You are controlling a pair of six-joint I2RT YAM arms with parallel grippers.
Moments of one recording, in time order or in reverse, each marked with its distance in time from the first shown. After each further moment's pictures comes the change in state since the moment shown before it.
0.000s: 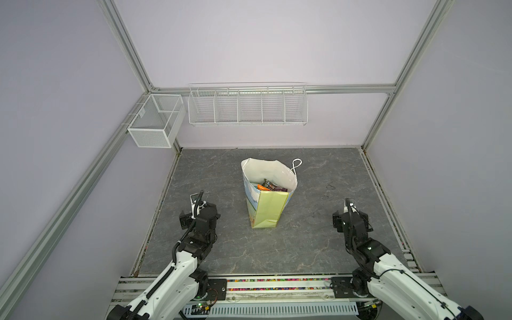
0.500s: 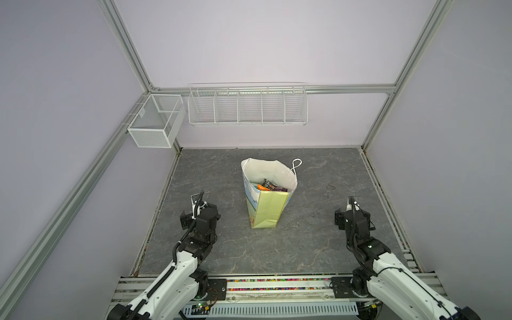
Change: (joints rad) left arm 0.001 -0.006 -0.006 0.011 0.017 -0.001; right arm -0.068 0.011 -0.006 0.060 -0.041 0.000
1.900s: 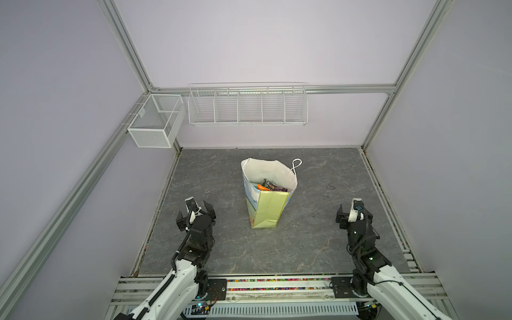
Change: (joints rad) left arm 0.039 -0.083 -0.136 0.282 -0.002 0.051; right arm -0.028 -0.151 -0.177 0.348 -0.054 -0.111
